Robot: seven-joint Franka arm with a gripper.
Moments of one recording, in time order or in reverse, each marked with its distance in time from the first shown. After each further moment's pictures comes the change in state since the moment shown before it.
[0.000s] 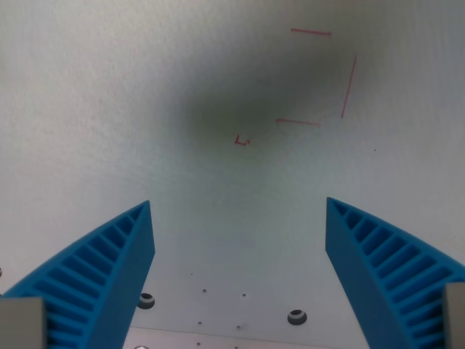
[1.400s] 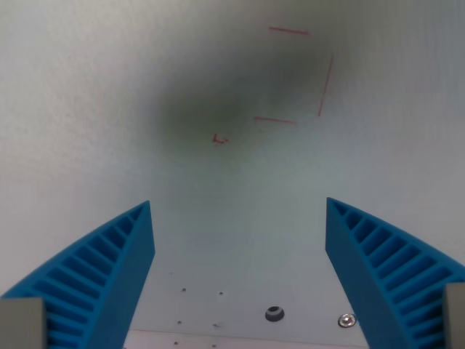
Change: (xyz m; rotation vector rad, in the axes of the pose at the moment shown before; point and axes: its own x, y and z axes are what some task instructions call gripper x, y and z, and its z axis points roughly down) arm 0.000 0.003 0.000 -0.068 -0.009 -0.014
